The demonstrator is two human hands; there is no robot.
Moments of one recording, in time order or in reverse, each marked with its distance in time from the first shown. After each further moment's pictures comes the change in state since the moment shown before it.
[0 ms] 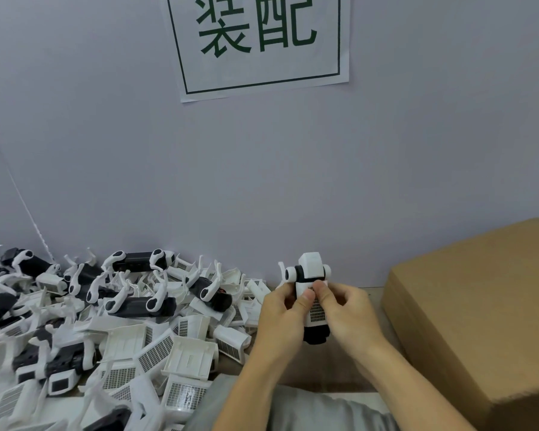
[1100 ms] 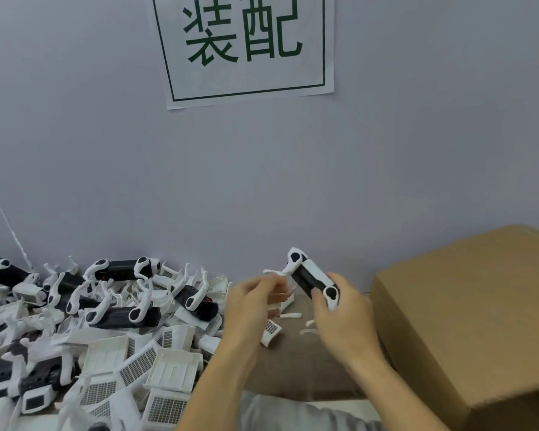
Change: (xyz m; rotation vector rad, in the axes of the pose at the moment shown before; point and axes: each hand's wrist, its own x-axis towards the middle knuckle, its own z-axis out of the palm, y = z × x) left_hand 0.007 0.038 -0.015 -0.098 0.170 -0.167; right_hand 0.005 0.003 -0.012 -0.380 0.163 -0.245
